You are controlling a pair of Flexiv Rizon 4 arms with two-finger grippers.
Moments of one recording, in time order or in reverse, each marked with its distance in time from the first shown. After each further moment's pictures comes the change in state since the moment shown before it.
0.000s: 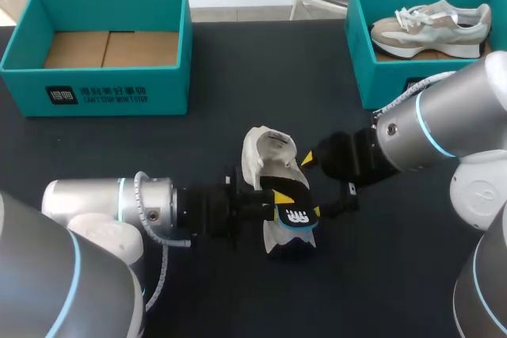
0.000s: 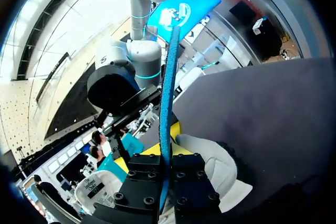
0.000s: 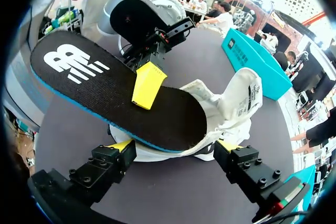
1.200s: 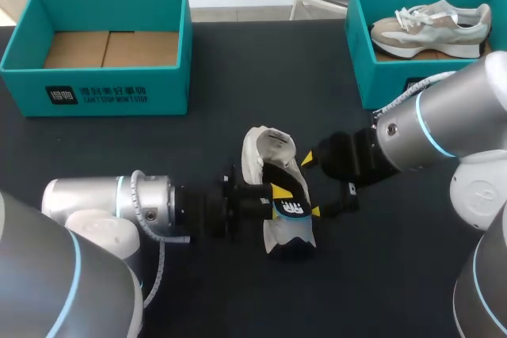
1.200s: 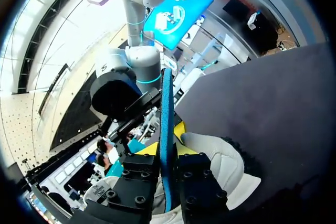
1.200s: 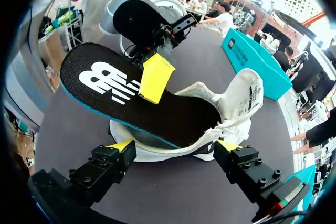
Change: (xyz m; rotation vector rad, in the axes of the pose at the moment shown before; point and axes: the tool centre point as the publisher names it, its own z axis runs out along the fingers) left arm -0.007 0.000 -0.002 0.033 -0.021 0.081; right arm 0.000 0.000 0.000 0.000 0.000 0.000
